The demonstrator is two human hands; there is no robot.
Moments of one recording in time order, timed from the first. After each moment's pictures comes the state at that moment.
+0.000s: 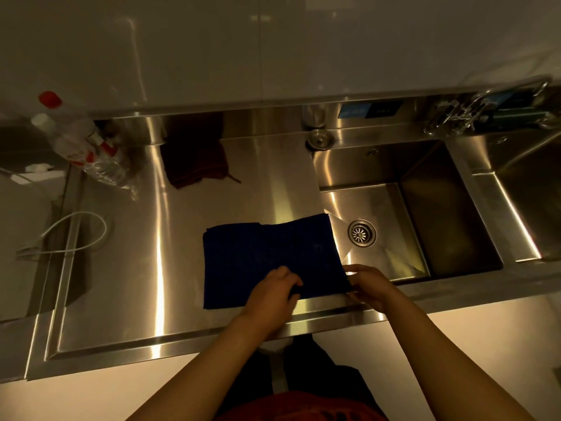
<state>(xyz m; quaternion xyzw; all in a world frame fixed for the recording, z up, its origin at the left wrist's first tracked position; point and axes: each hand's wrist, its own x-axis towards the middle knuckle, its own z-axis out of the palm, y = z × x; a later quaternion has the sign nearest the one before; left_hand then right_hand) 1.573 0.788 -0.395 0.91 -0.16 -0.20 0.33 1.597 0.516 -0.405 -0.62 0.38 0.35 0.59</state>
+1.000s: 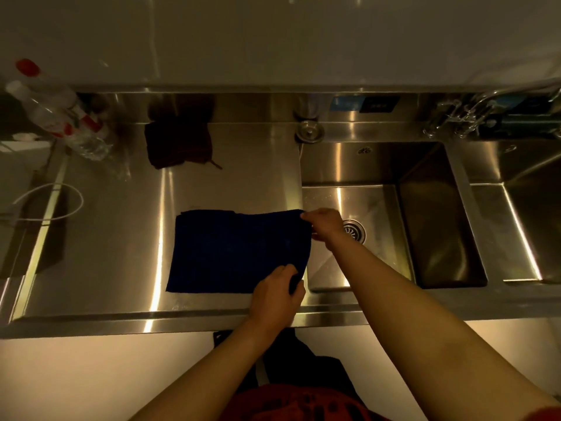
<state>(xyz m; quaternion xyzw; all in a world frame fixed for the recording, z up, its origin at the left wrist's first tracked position) 1.552 0.675 -0.390 0.92 0.01 -0.11 0.38 1.715 0.537 -0.388 -0.72 0.30 0.25 0.58</state>
